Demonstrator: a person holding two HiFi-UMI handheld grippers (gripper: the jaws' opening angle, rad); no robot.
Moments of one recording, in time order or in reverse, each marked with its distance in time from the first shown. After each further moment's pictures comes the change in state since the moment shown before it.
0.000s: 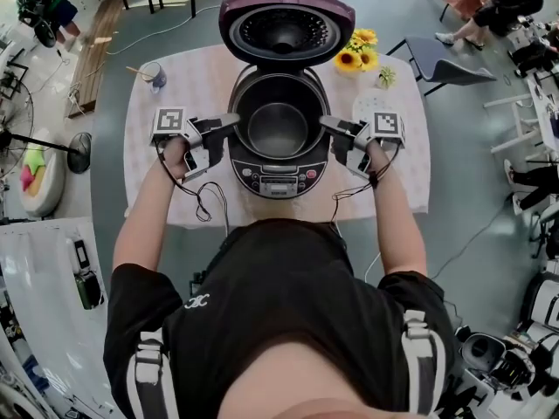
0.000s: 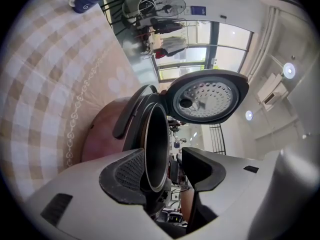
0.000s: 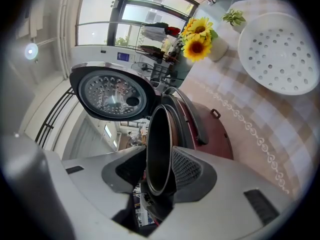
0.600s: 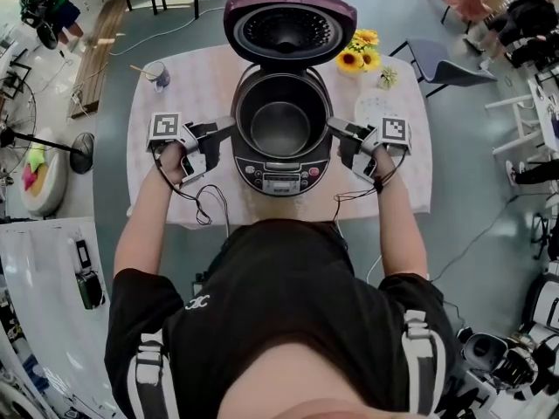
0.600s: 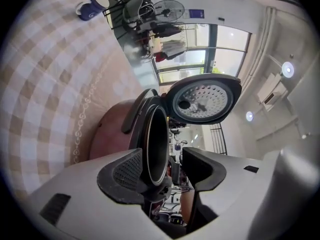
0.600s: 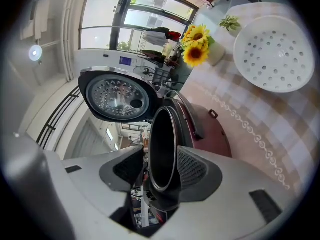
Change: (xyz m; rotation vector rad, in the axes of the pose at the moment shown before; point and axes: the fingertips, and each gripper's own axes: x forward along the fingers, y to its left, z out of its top) left arm -0.023 0.001 -0.006 0.003 -0.035 0.017; right arm -0.014 0.003 -0.004 0.002 -0.050 0.011
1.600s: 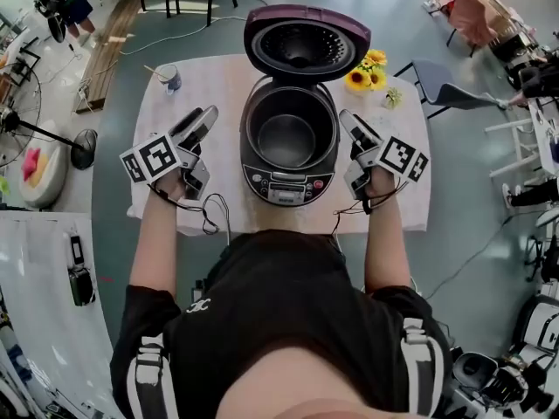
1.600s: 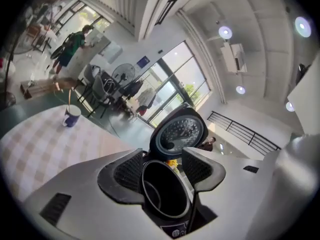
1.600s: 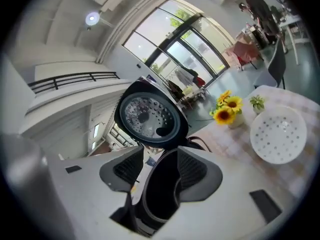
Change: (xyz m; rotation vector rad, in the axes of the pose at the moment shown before) left arm -0.089 -0.094 0.041 0.623 -0.529 0.209; right arm -0.022 0.111 0.032 -0.442 -0.374 -0.134
